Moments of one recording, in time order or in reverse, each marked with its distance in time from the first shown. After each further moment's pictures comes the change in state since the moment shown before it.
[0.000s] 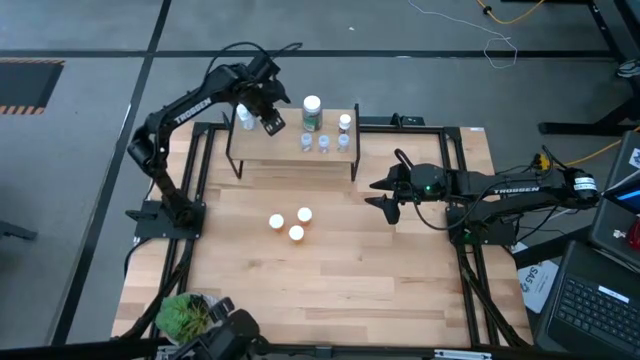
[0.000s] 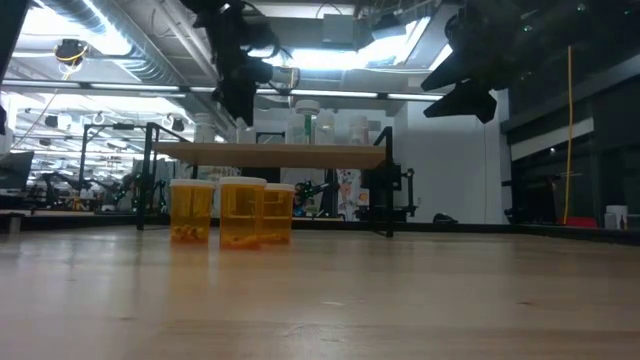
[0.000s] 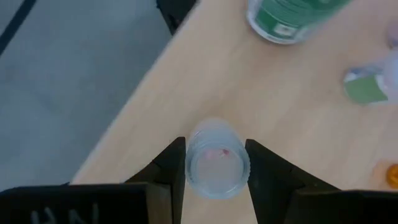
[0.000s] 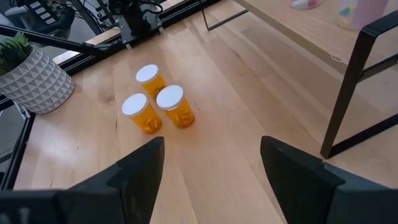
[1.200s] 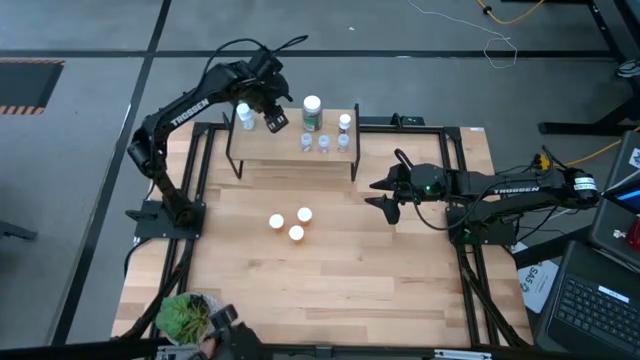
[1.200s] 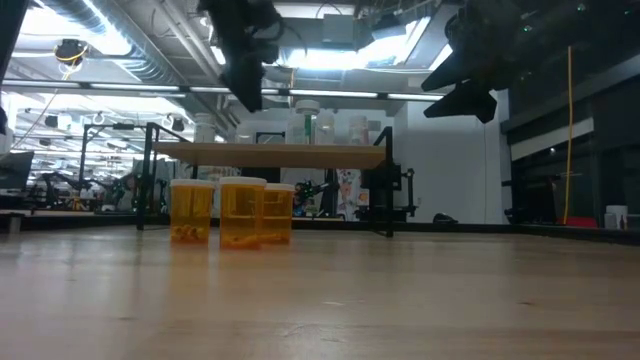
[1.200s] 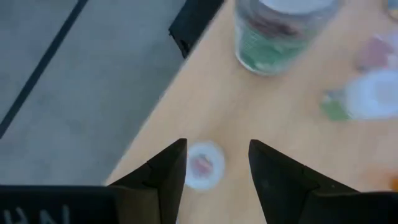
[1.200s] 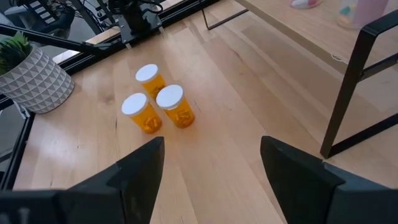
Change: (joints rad) left arm -0.066 -0.011 0.095 -0.024 -0.075 0.017; right arm 0.000 0.000 0.000 -0.002 -0.001 -0.001
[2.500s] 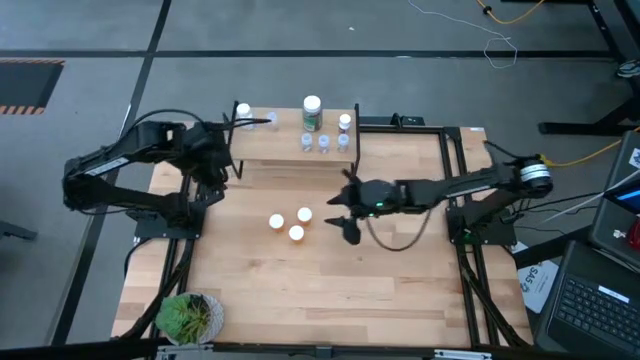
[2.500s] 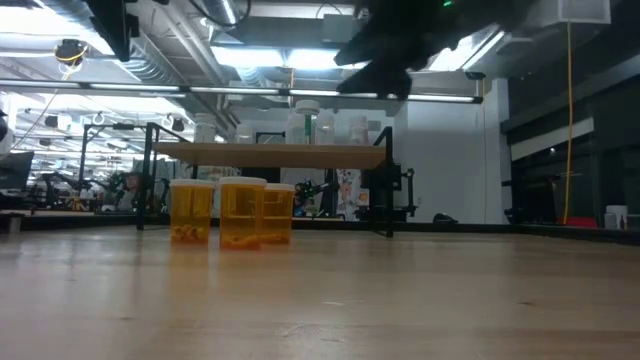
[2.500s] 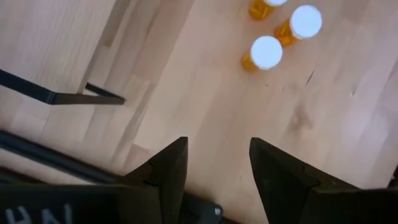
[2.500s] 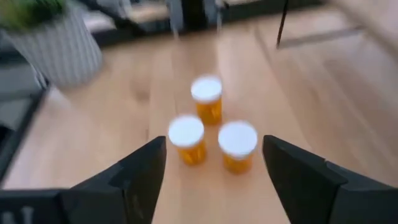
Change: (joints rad) left arm -0.430 -0.685 -0.486 -0.345 0.109 -0.344; right arm 0.152 0.517 0.373 0.113 0.018 -0.190
